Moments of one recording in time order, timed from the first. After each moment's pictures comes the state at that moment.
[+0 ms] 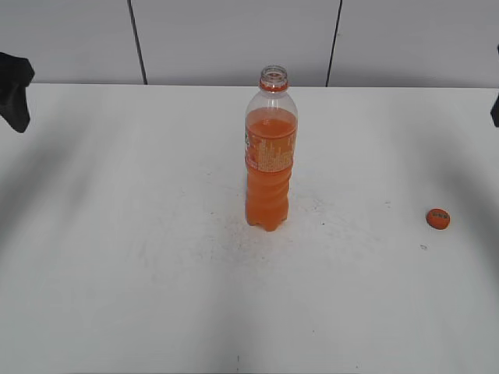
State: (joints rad) left arm -0.08 1.65 -1.39 0.09 1.13 -0.11; right arm 0.03 1.59 -1.42 0.10 1.22 -0.03
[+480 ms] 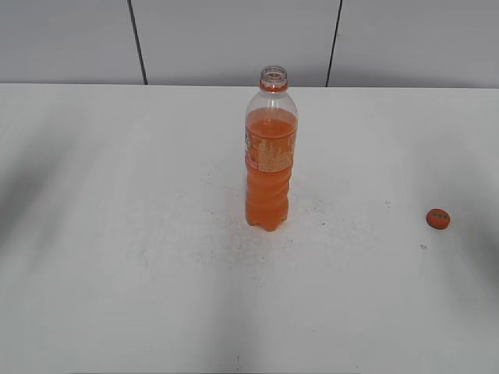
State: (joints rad) left arm -0.08 1.52 -1.25 0.19 1.21 -0.10; right arm 0.03 1.21 -0.96 0.10 1.22 -0.08
